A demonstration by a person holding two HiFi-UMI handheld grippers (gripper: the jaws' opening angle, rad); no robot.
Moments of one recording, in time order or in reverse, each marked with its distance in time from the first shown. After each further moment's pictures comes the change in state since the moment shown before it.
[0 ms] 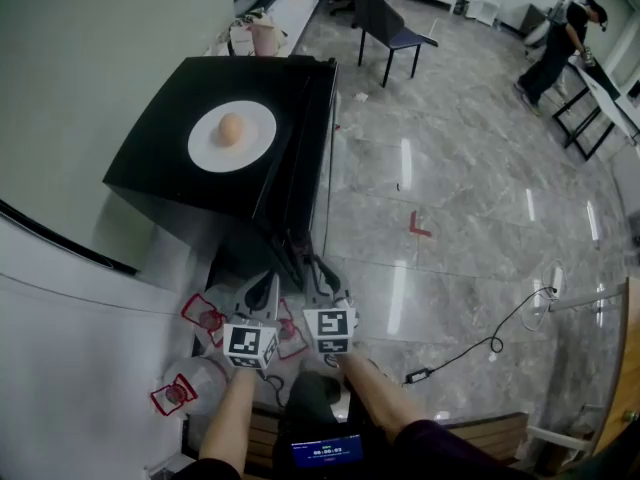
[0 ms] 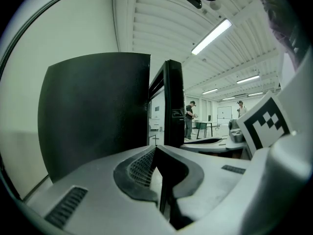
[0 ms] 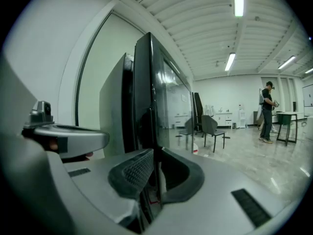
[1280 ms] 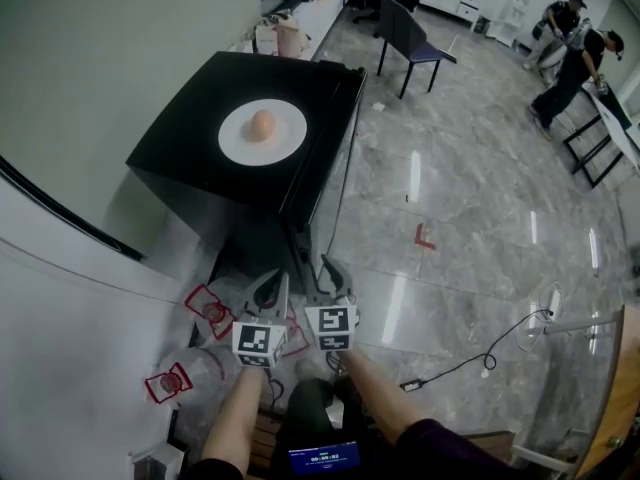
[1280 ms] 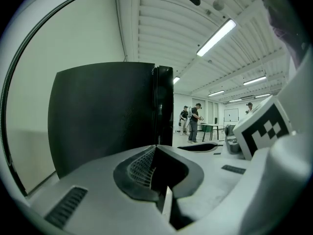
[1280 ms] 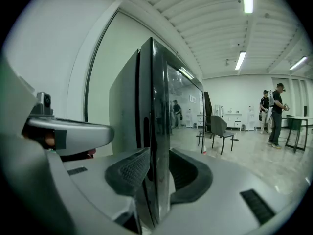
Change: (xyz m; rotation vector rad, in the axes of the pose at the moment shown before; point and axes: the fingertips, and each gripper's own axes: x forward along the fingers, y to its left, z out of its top) left arm -0.017 0.001 0.021 -0.031 -0.014 0.074; right arm 0.004 0.029 0.013 -0.059 0.027 0.081
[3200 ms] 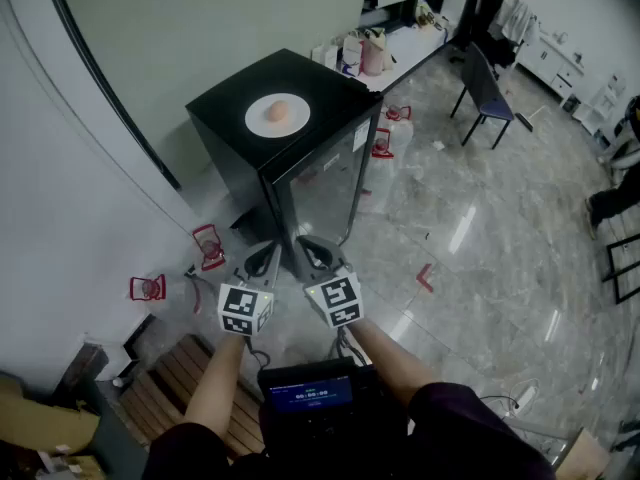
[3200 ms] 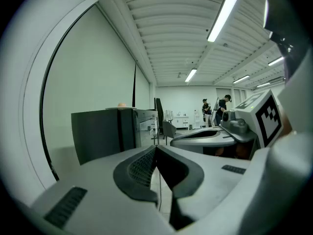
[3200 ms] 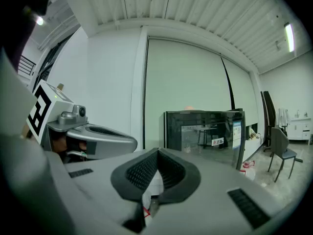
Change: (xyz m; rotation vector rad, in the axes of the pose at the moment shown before) left arm -0.024 -0.131 0.101 0.033 0.064 0.353; right arm -0.119 -0.045 0.111 -0.121 -0.096 0.731
